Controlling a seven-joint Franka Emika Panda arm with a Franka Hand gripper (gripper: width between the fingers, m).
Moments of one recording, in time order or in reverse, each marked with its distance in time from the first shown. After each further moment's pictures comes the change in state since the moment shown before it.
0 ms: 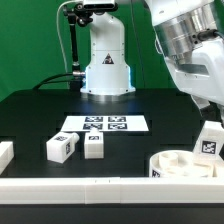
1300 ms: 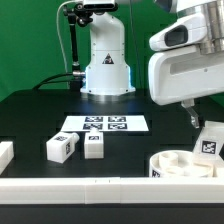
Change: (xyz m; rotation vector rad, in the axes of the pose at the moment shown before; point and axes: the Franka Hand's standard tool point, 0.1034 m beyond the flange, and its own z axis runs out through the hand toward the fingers) arm -0.005 -0.013 -0.002 -0.094 0.128 -1.386
